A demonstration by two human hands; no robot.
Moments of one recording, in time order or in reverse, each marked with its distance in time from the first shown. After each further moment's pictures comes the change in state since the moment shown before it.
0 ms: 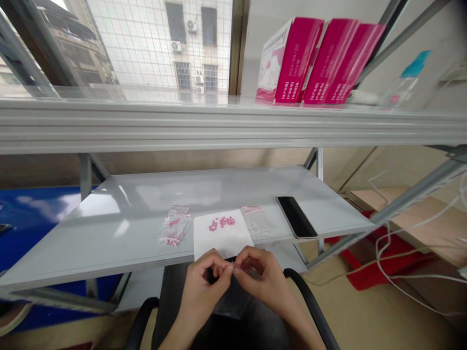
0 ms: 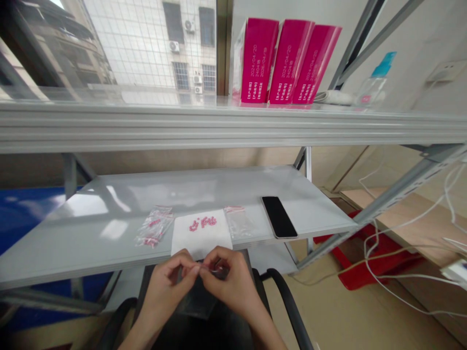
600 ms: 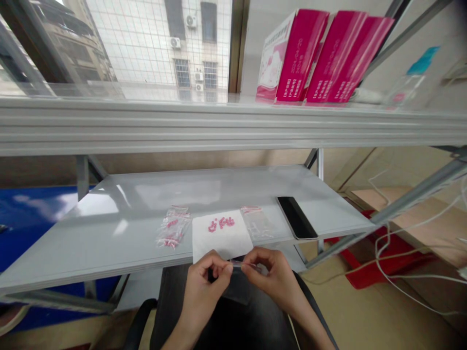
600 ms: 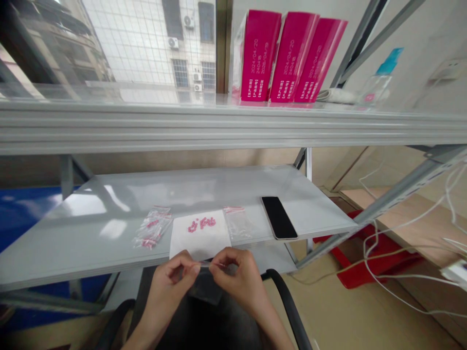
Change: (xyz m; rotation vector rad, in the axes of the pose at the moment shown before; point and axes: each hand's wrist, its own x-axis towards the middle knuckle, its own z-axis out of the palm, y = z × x) left_hand 0.003 -0.008 0.007 -0.054 0.032 -0.109; right_hand 0.005 0.011 -0.018 -0.075 0.062 0.004
